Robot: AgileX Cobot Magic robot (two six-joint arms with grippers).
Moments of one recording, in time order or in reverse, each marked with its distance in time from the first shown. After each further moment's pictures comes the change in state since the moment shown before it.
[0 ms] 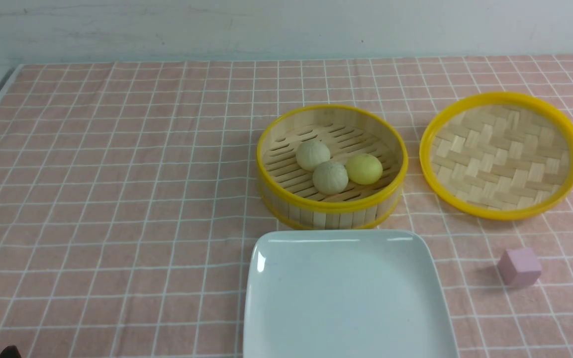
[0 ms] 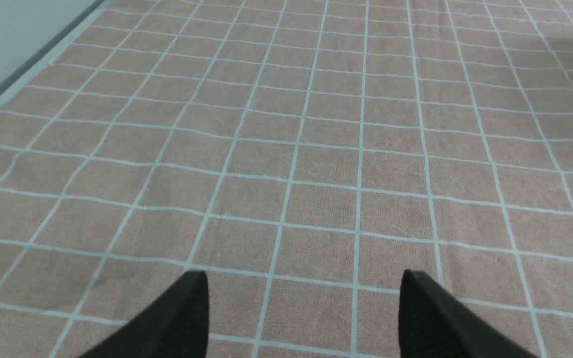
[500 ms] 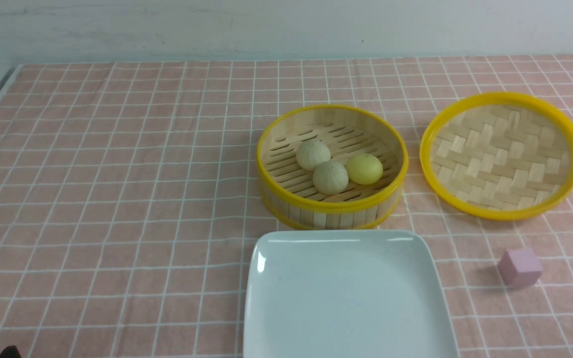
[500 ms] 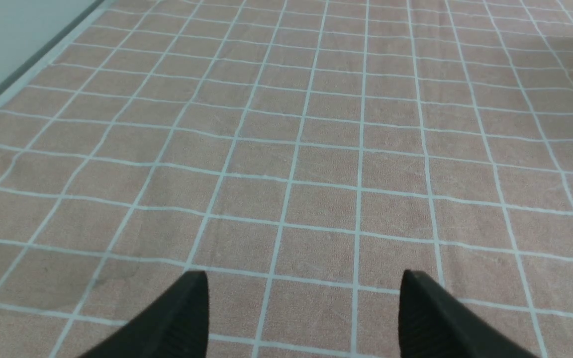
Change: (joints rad) right arm 0.000 0.000 -0.100 0.019 0.029 0.020; left arm 0.000 0.000 0.000 0.000 0.000 0.000
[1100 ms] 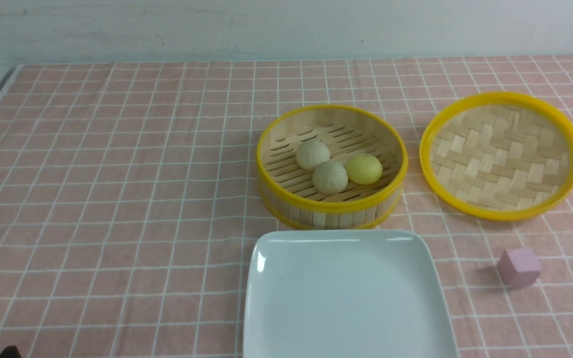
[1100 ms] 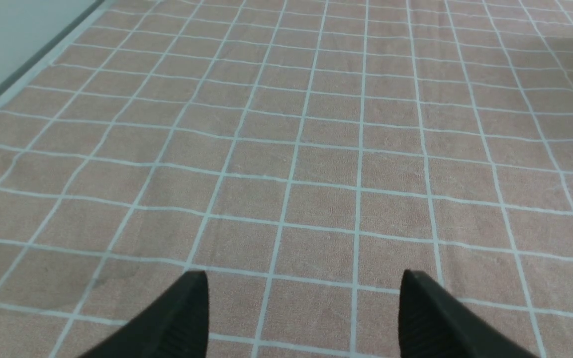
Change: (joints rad) right arm 0.000 -0.014 -0.767 0.097 0.495 0.039; left arm 0.000 0.000 0.000 0.000 0.000 0.000
